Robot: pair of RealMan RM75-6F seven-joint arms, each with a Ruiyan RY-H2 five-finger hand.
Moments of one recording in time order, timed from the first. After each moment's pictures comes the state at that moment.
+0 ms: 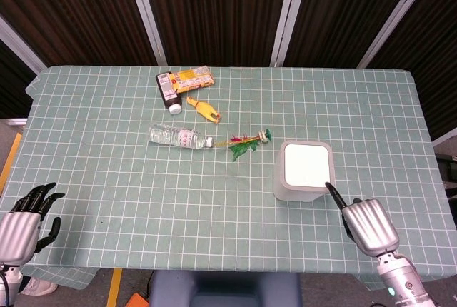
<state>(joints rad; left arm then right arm) -0.08 -1.13 -0.01 -1.64 1.59 1.54 0.14 0.17 -0.95 0.00 -2.20 -1.45 1.25 -0.75</state>
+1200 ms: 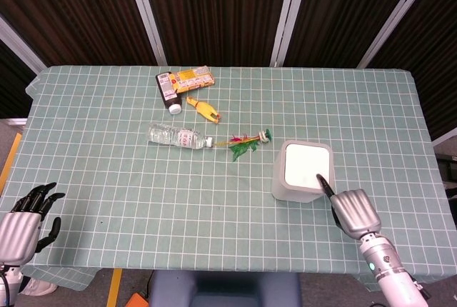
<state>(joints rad) -0.07 -1.14 -0.01 -1.64 1.60 1.55 0.15 0.36 -1.03 0.02 -2.17 -1.08 1.16 -0.82</state>
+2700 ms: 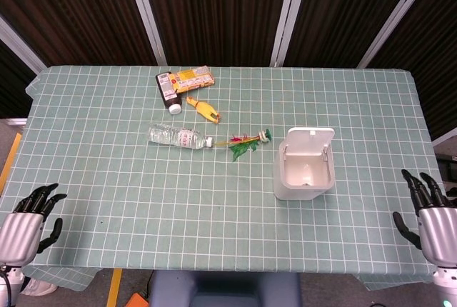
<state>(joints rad) -0.07 -1.14 -0.01 -1.64 1.60 1.54 0.16 0.03 -1.06 -0.03 -1.75 -1.57 1.72 -0.17</state>
